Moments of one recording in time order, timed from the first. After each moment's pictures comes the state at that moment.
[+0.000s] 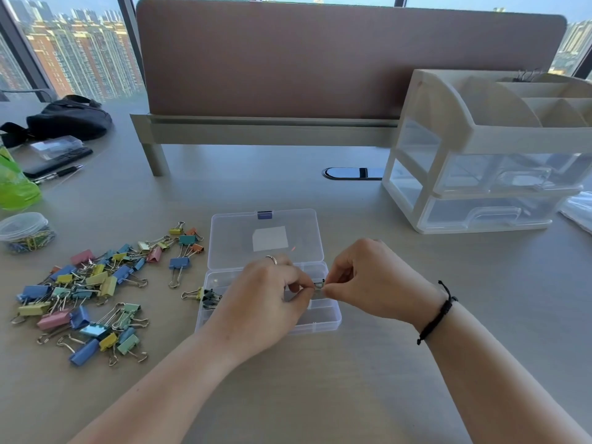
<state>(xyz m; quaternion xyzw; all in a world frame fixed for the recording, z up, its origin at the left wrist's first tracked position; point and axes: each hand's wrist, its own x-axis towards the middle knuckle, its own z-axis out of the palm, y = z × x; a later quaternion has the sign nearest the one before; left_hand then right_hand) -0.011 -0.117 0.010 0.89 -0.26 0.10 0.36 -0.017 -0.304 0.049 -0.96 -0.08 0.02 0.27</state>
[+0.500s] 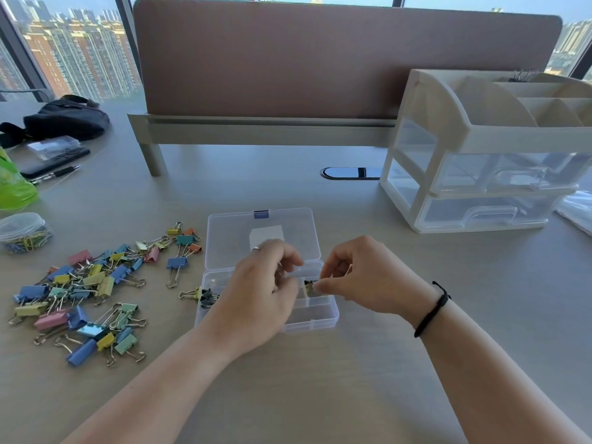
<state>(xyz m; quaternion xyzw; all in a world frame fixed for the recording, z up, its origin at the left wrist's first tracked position) -0.017 -0.116 0.020 0.87 -0.21 0.08 0.43 -0.011 -0.305 0.045 -0.94 -0.04 0.04 0.34</state>
